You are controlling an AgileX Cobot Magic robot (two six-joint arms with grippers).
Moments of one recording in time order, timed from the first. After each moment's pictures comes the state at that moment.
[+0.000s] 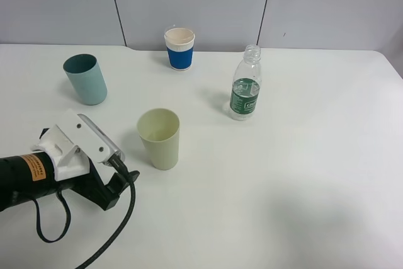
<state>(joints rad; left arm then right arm) -0.69 1.56 -0.15 -0.16 -0.71 0.25 -0.05 0.00 -0.50 -0.13 1.06 0.07</state>
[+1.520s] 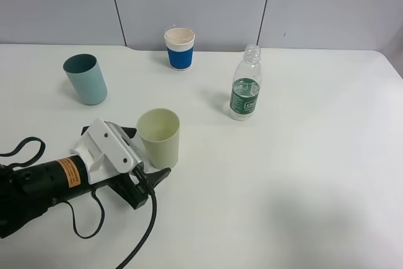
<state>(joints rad) -0.69 1.93 -0.21 0.04 -1.21 0.17 -0.05 0.00 -0.50 -0.13 1.06 0.07</state>
